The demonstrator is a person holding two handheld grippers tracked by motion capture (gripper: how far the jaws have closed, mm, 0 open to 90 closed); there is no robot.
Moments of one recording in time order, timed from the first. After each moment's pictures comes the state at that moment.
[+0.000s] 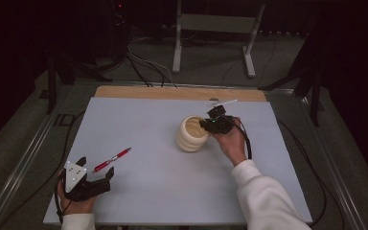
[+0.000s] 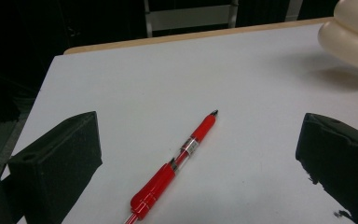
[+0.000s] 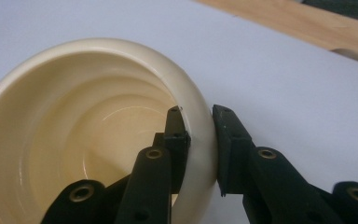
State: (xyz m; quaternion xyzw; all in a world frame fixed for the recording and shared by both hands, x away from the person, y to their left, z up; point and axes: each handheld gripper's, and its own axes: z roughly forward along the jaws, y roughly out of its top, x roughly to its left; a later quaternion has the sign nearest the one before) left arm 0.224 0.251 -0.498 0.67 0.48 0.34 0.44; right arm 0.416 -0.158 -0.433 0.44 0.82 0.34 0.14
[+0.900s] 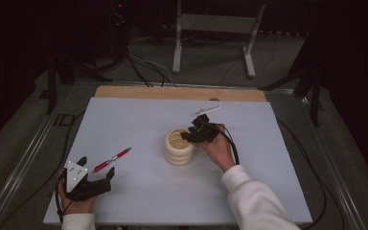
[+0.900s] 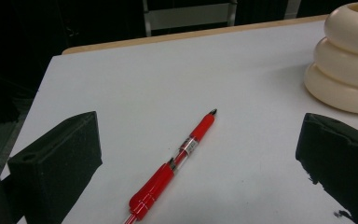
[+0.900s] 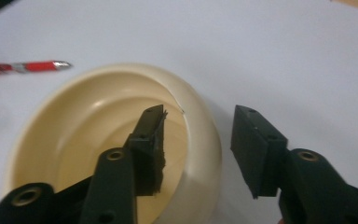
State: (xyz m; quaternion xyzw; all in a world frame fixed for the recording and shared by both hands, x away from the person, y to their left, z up) left arm 0.225 0.251 -0.498 0.68 0.48 0.34 0.44; right arm 0.406 -0.122 -0.453 0.39 0.84 0.37 0.08
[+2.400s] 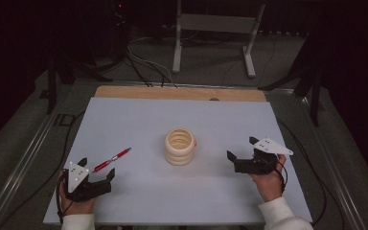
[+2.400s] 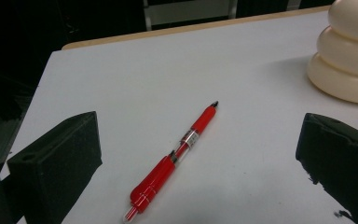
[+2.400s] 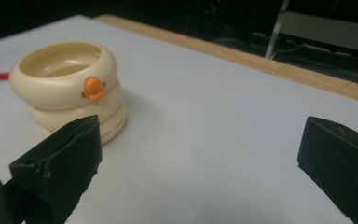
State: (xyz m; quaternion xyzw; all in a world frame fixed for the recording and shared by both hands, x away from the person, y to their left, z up) left arm 0.224 0.250 -0.502 0.68 0.48 0.34 0.43; right arm 0.292 -0.266 -0.451 0.41 0.74 0.47 0.26
